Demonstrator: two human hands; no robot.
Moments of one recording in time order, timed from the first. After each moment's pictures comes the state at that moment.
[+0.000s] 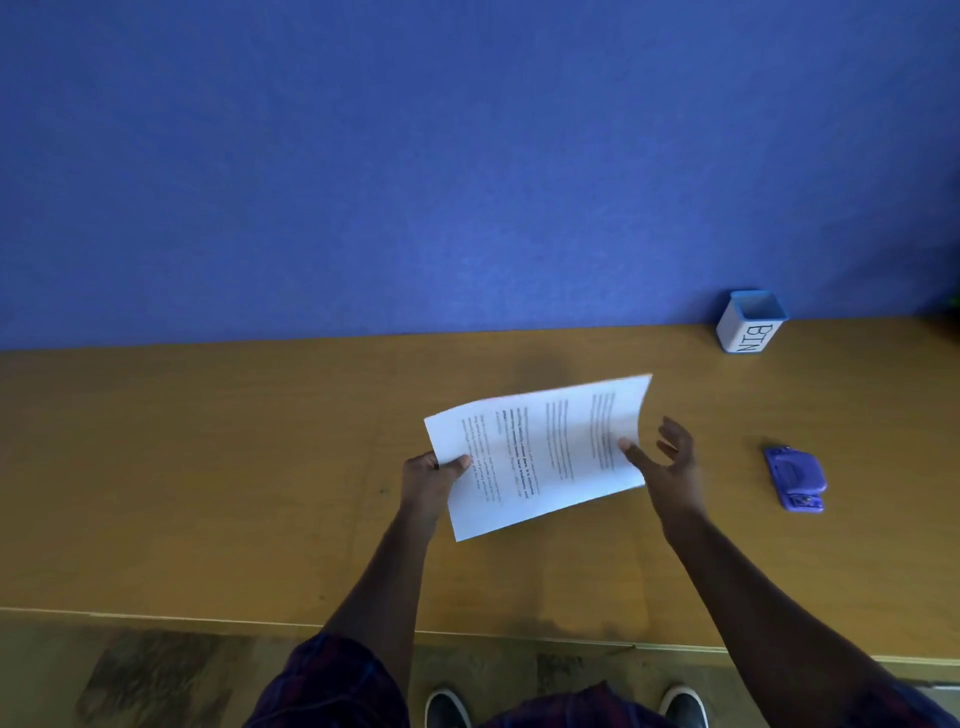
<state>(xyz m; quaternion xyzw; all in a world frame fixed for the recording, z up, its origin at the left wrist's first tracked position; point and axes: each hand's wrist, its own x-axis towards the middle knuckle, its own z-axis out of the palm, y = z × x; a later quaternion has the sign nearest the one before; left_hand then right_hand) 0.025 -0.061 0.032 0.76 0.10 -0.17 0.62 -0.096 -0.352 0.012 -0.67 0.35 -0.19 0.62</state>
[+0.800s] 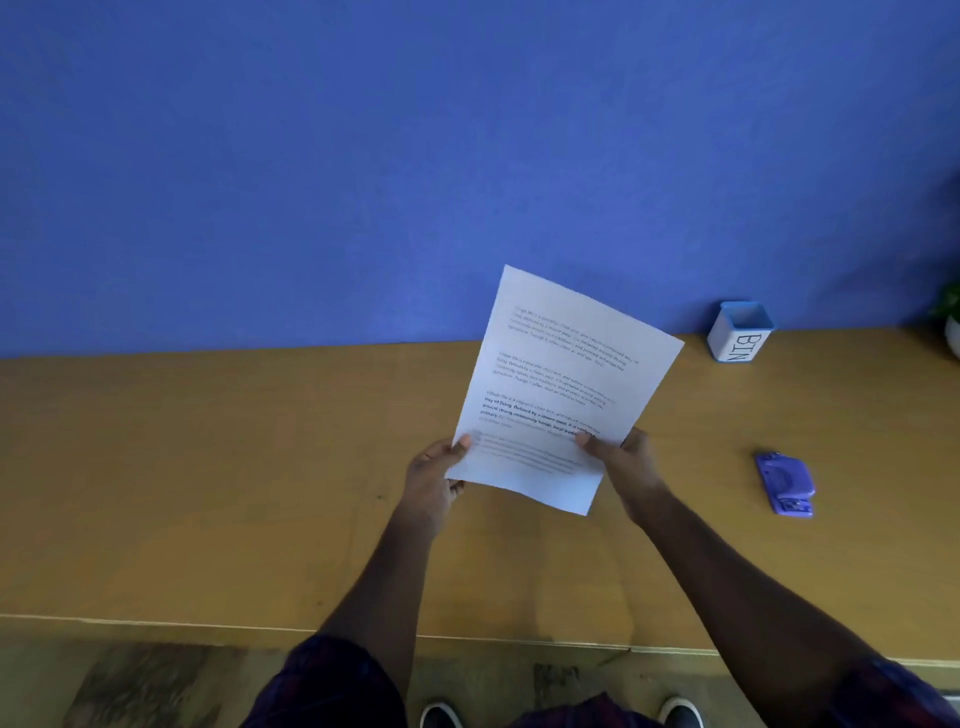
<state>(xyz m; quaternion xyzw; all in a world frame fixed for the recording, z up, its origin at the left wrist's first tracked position) 0.023 -0.069 0.053 0.59 0.10 -0.25 0.76 -0.073 -0.316 0.058 -0.60 0.19 -0.11 0.77</state>
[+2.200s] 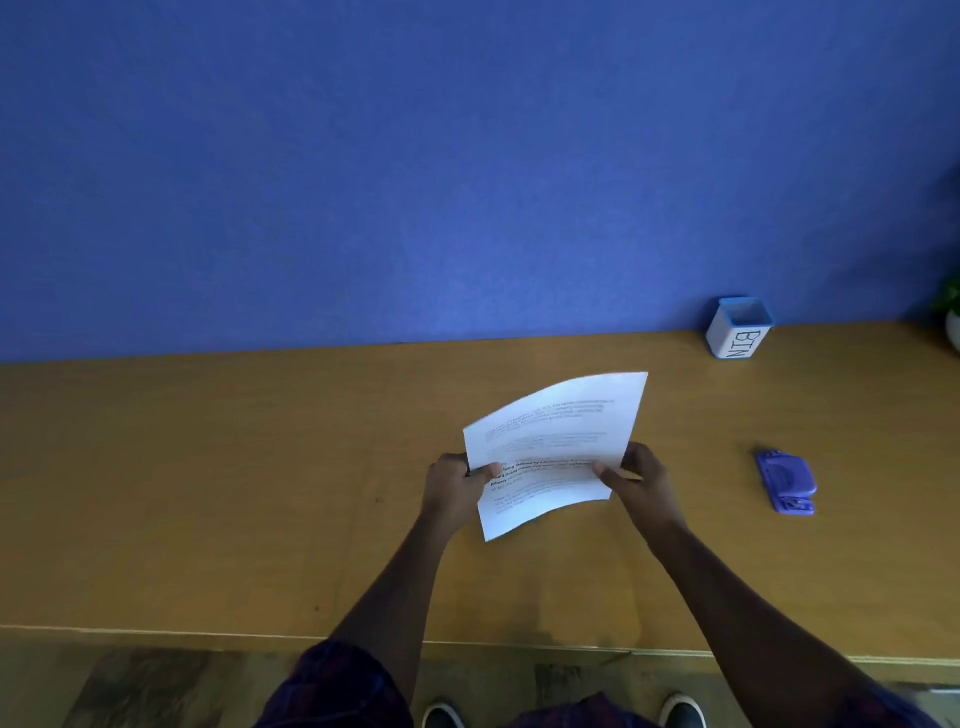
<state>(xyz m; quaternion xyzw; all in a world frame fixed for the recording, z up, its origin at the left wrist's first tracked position) 0.015 -0.090 0.042 0.87 -0.07 -0.16 0.47 -0.102 -0.335 0.013 -0.72 0.26 -0.13 0.63</state>
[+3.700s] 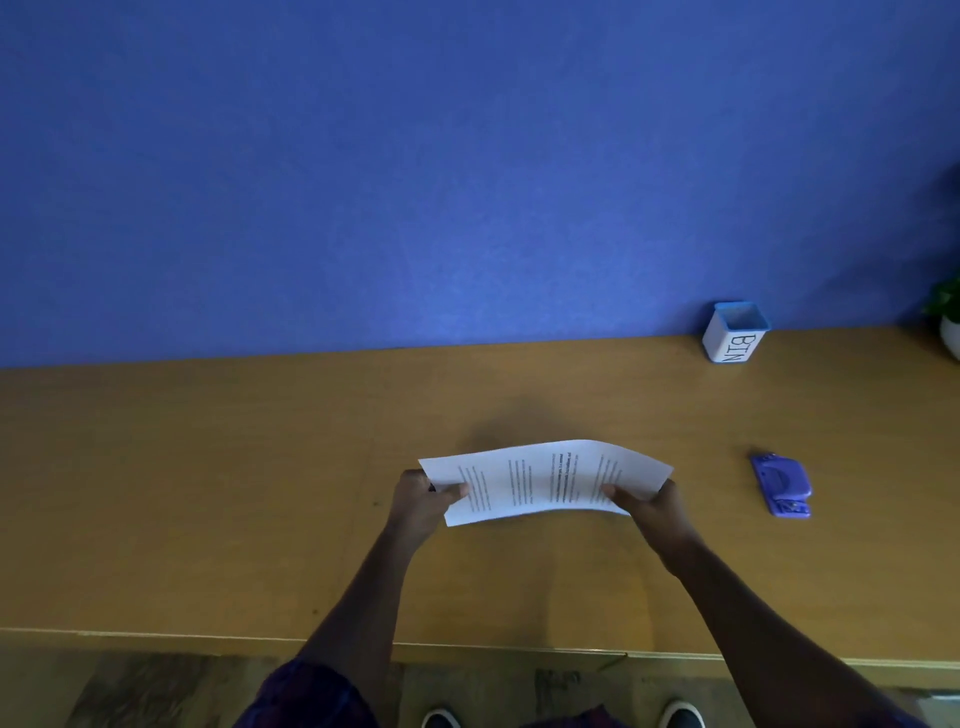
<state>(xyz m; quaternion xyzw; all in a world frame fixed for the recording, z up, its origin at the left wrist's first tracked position) 0.019 -0.047 0.039 0.83 -0.04 -0.18 0.53 -0.124 -0.346 0.006 -0.67 0.26 -0.11 0.69</state>
